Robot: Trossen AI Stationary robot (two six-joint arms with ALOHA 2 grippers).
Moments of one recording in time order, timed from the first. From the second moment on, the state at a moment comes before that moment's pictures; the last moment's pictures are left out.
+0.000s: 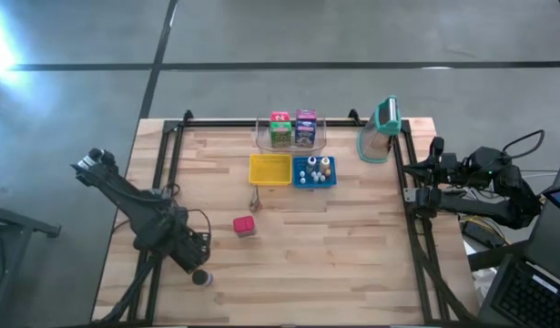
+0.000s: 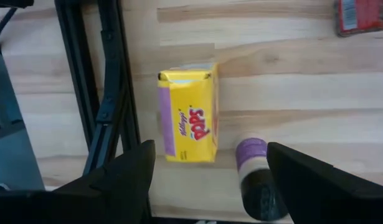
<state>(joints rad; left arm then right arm) -0.69 1.39 1.34 -1.55 0.06 -2.21 -0.20 0.08 0.75 -0.88 0.03 -0.04</state>
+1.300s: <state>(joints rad) -0.73 1.22 1.02 -1.28 0.07 -2.27 -0.20 0.08 0.75 -0.88 0.03 -0.04</state>
